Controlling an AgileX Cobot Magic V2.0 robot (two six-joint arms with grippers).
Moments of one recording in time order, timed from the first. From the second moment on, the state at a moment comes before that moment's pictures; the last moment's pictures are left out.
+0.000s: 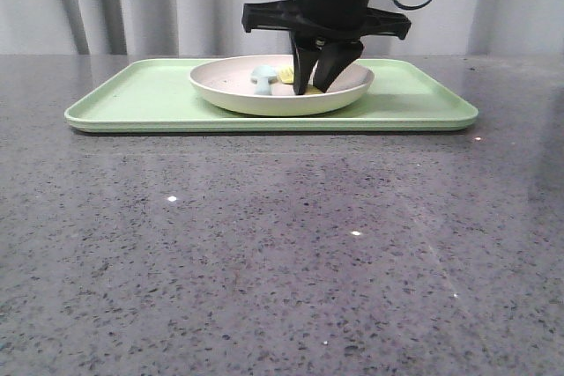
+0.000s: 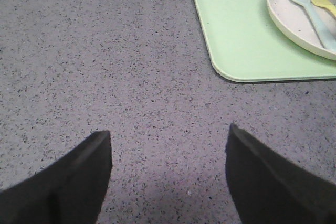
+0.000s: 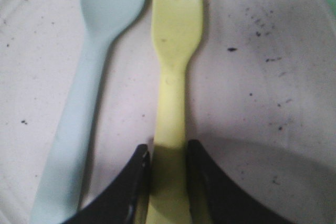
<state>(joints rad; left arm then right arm) 0.00 0.62 -0.67 -0.22 0.72 0.09 0.49 2.10 -1.91 0.05 0.97 0.25</state>
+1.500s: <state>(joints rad) 0.00 0.62 -0.67 -0.22 0.72 0.09 0.31 1.95 -1.73 -0.01 1.00 0.27</state>
